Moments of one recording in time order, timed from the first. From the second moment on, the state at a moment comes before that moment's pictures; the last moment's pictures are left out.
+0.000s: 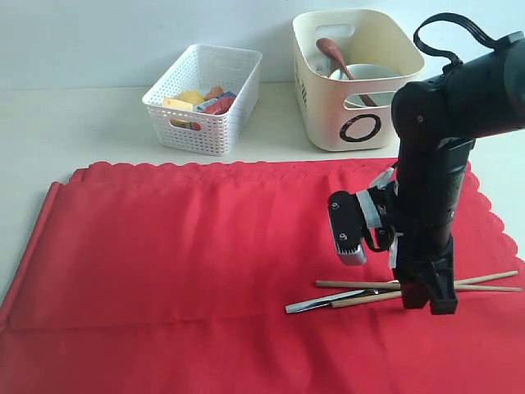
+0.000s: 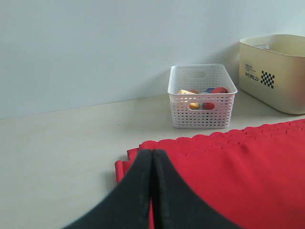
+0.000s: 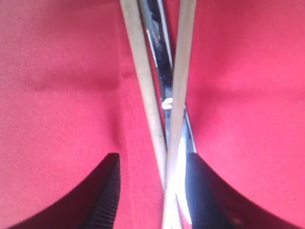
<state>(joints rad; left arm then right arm) -0.20 0.01 0.00 -0.10 0.19 0.18 0.33 1.89 -1.00 0.00 0.97 -1.09</state>
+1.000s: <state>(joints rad) -0.20 0.01 0.00 -0.10 0.19 0.18 0.33 1.92 -1.00 -0.01 0.92 -1.05</state>
